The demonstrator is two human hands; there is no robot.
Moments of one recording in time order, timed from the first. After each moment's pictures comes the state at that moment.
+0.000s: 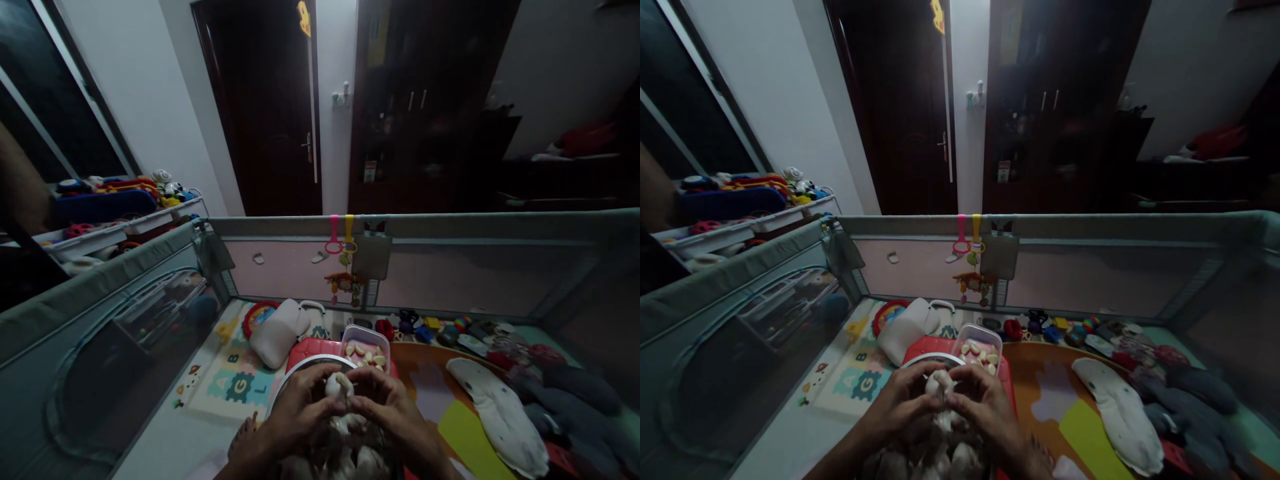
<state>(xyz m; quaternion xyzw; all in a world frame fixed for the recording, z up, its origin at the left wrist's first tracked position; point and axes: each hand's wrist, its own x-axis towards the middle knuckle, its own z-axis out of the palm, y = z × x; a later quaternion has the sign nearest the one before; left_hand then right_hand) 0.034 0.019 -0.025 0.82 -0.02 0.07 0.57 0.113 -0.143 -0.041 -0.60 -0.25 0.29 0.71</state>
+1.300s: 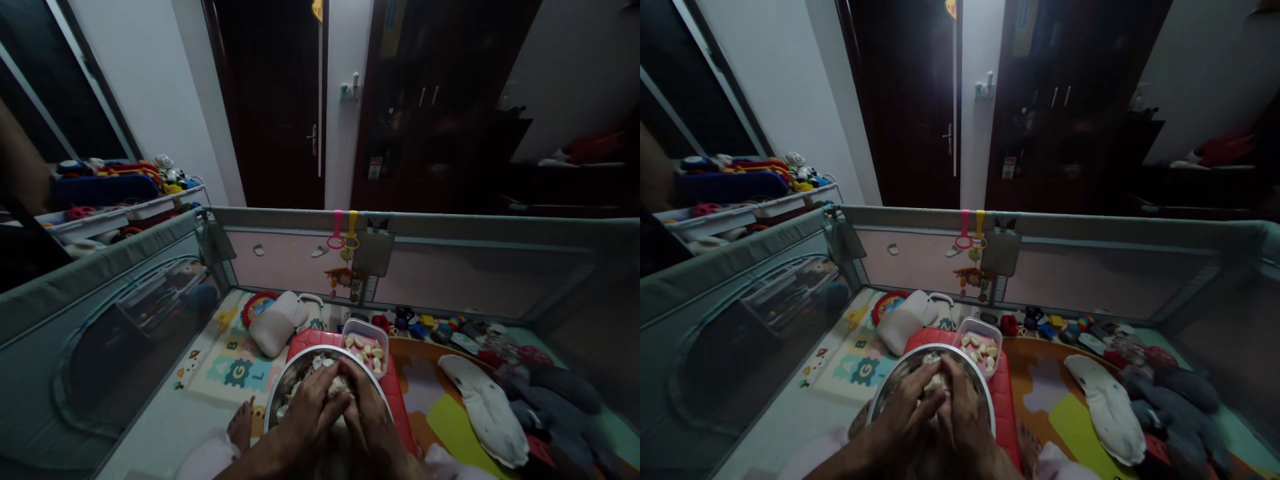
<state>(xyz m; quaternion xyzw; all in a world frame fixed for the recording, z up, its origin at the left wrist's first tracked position) 0.013 0.002 -0.028 0.90 0.00 0.09 0.43 0.088 -0.135 -0.069 -0.75 -0.47 -0.09 0.46</state>
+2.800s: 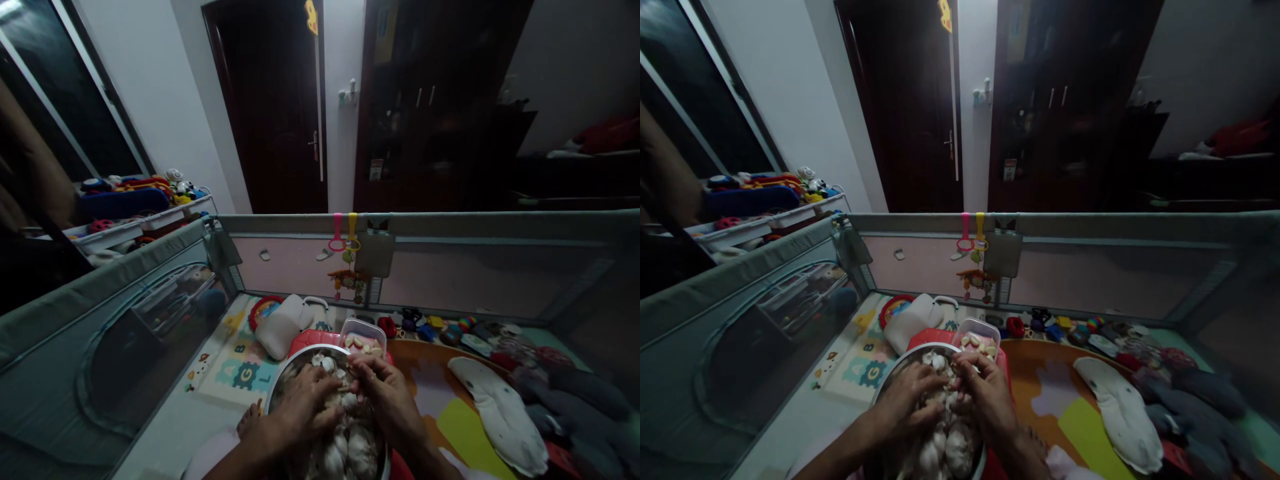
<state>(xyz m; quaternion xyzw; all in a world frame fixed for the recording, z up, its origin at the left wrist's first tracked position) 0.017 0.009 -0.036 0.96 -0.04 0.05 0.28 0.104 -0.142 -0.041 -0.51 -0.11 0.28 0.80</state>
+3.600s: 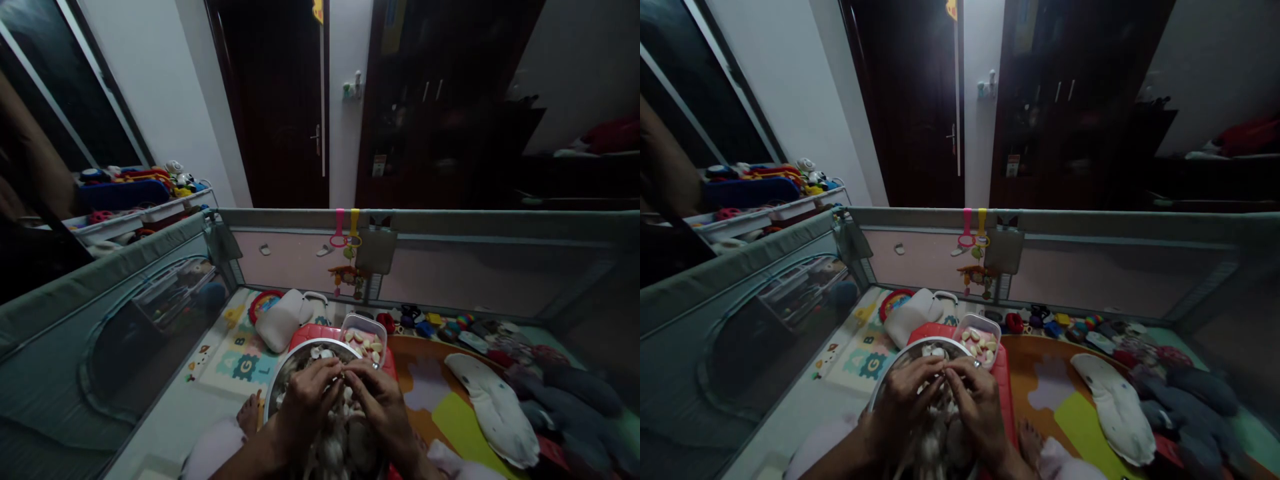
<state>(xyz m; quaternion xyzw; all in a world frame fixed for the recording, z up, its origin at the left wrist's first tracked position) 0.015 -0.008 -0.030 0.89 -0.12 0.37 0.25 0.091 -0.143 -0.045 -0.68 -0.33 0.04 0.65</state>
